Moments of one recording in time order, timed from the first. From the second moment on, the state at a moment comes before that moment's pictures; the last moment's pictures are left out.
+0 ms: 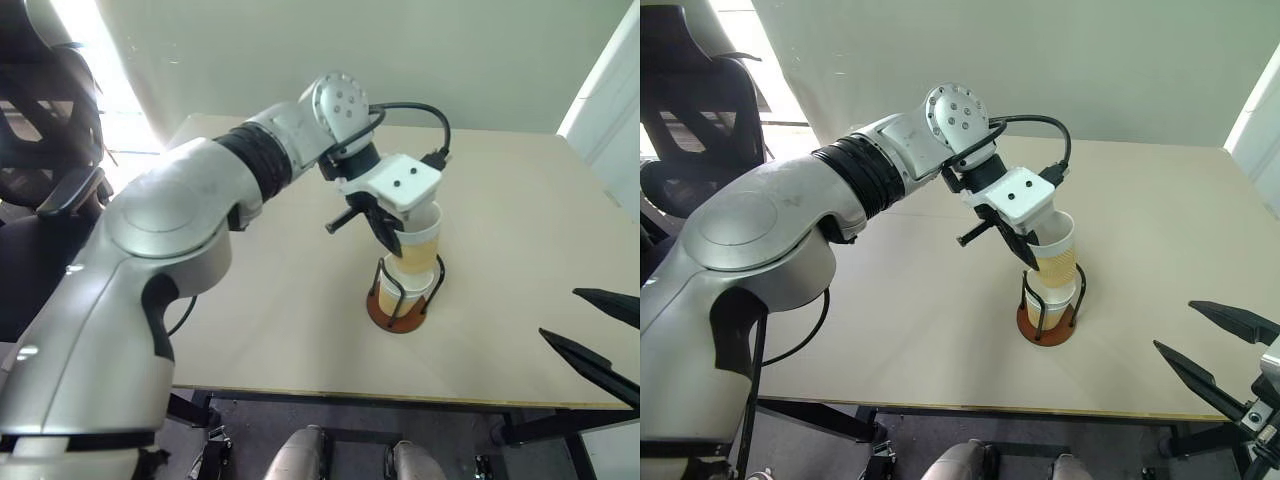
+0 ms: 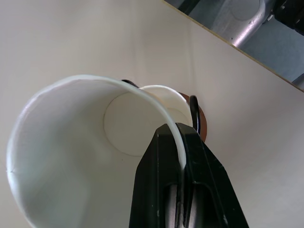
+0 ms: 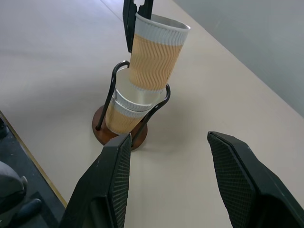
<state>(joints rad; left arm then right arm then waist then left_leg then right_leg) -1.85 0.41 -1.53 0.97 -0.91 -0.45 -1.58 1.46 -0.93 -1.44 -1.05 1.15 0.03 0.43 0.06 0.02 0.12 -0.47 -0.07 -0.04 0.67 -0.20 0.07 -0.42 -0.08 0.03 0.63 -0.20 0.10</state>
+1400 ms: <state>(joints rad) -1.84 0.37 -1.24 1.10 -0.86 -0.42 -1.58 1.68 -0.98 -1.38 -1.05 1.04 -0.23 0.31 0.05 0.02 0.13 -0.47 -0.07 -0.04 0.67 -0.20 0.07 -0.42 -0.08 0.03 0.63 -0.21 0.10</state>
